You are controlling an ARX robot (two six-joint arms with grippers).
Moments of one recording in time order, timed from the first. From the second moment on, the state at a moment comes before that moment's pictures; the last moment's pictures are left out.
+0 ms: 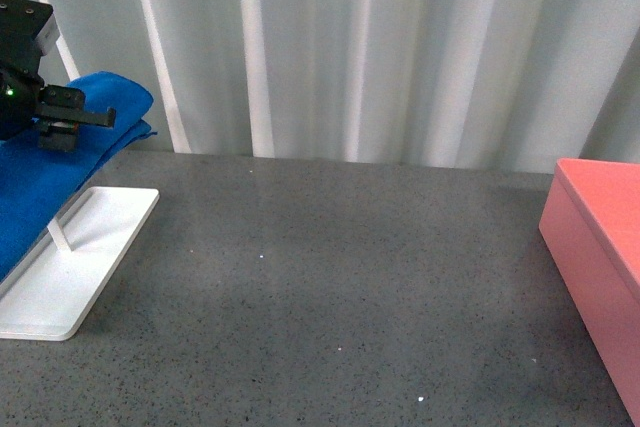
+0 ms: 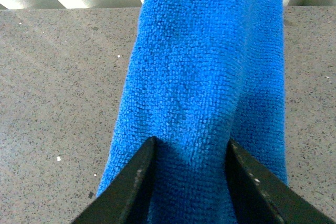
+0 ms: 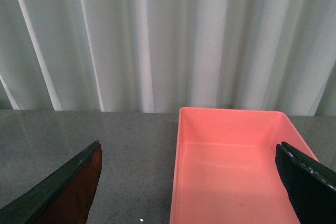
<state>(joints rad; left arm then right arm) 0.05 2.04 1.29 0.10 -0.23 0.13 0.00 0.00 0.02 0.00 0.00 0.00</state>
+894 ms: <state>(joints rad) -0.10 1.62 1.28 -0.06 0.06 -0.14 0.00 0.00 0.02 0.00 0.00 0.00</state>
